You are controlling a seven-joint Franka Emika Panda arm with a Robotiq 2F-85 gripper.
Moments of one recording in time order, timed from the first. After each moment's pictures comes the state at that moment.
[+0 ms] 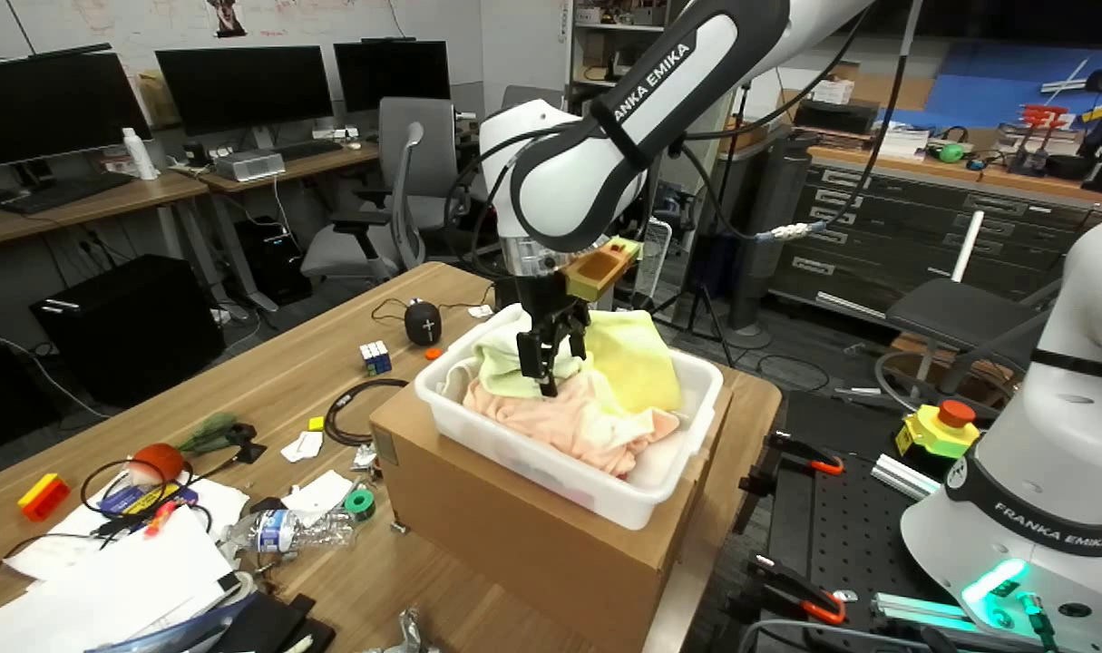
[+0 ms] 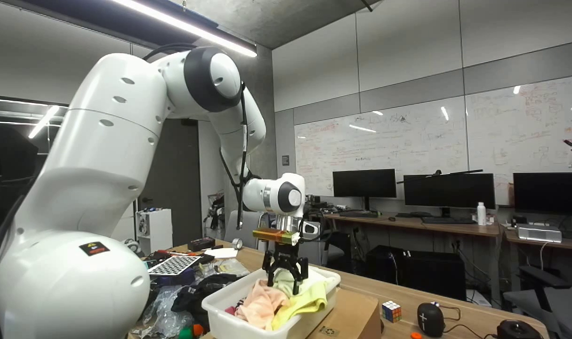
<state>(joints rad) 0.02 0.32 0.07 -2.10 -0.02 2.19 0.08</state>
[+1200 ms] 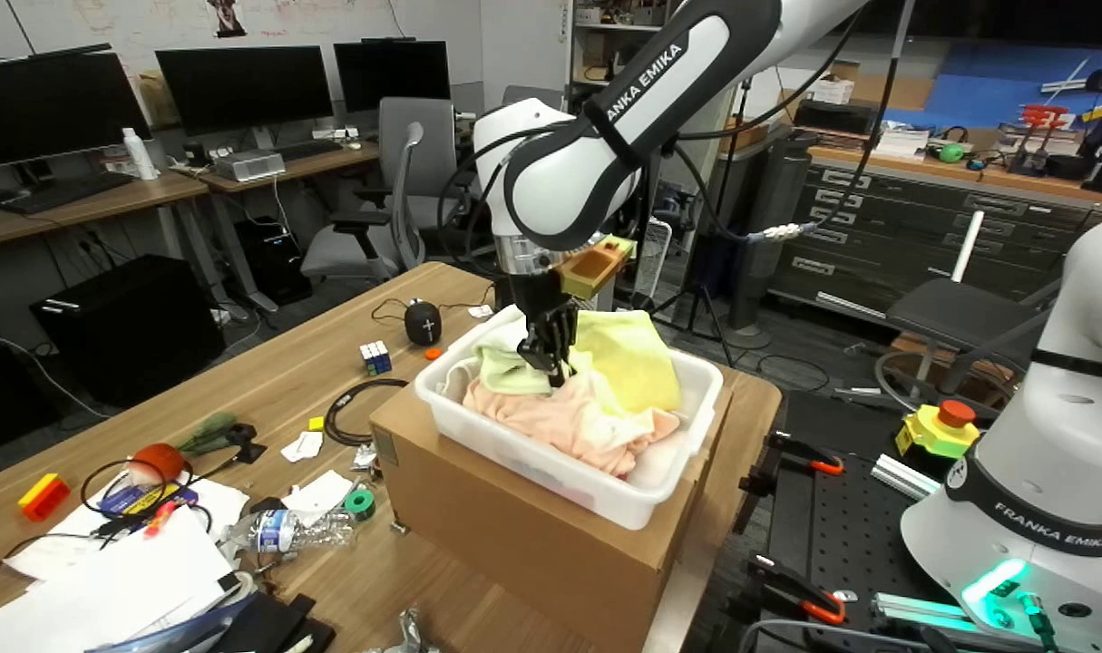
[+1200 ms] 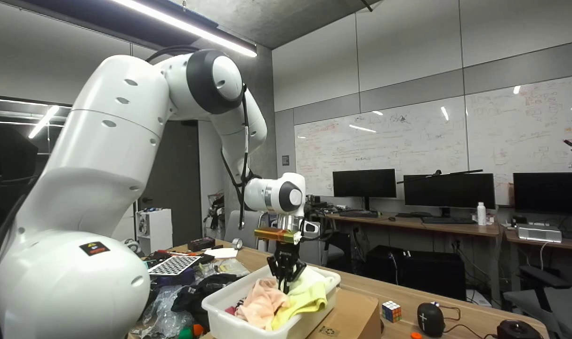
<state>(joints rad) 0.02 0.34 0.07 -2.07 -0.02 2.18 0.06</state>
